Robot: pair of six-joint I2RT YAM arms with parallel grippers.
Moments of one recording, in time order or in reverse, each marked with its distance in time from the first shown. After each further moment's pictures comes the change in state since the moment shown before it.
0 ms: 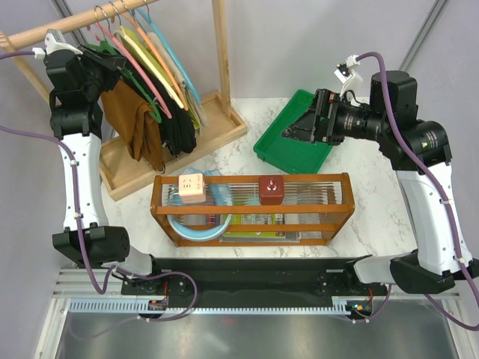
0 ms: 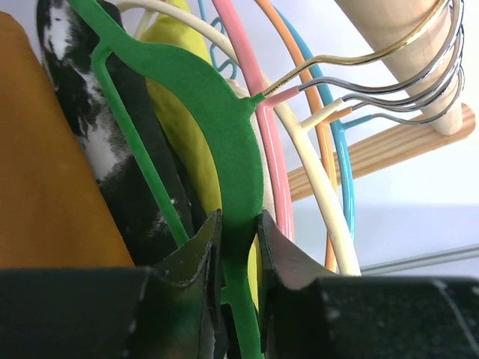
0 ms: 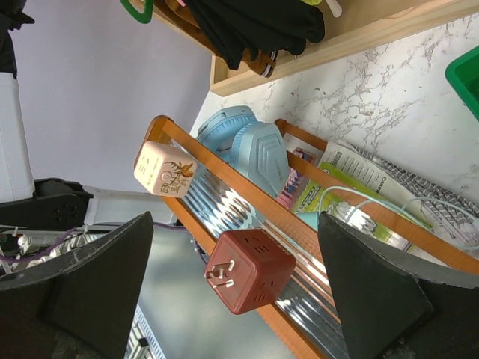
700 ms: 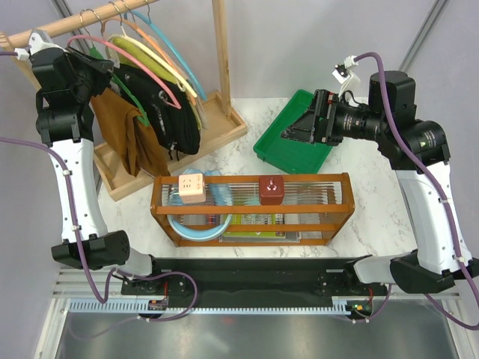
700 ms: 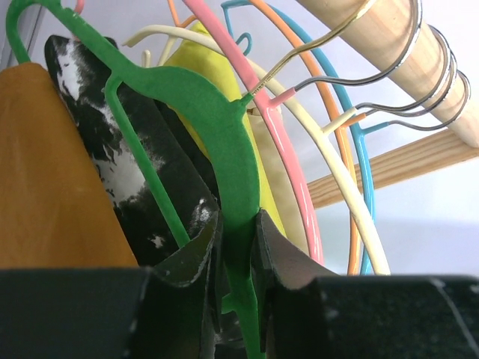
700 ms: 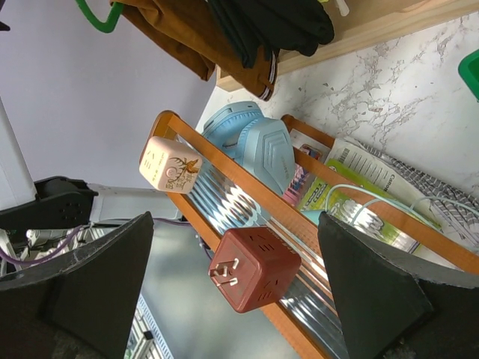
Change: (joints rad) left arm 0.008 -0.036 0.115 -0.207 -0.116 0.069; right arm 0.000 0.000 -0.011 0.010 -0.025 0.007
